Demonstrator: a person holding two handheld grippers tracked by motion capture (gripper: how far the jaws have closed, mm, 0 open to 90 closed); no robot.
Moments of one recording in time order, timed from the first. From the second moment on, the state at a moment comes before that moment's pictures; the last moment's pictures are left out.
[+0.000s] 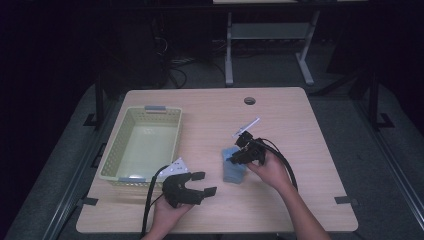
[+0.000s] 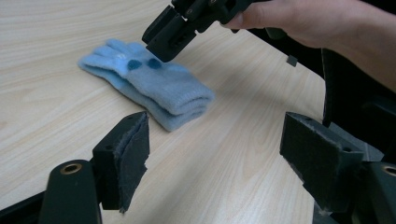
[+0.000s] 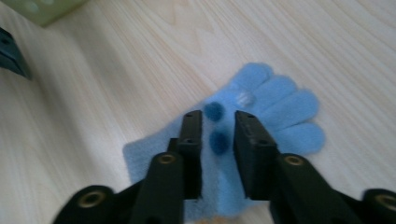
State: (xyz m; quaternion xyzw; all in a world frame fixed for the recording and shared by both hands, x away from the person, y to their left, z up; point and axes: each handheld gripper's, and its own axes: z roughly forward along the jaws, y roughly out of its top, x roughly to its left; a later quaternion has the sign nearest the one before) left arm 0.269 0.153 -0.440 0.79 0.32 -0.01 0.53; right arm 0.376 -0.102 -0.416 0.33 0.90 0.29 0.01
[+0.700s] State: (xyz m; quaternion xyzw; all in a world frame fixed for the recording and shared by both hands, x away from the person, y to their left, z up) left arm 0.285 0.129 -0.432 0.78 0.36 -0.04 0.50; right arm 0.366 -0.123 -0.423 0.41 0.85 0.33 0.00
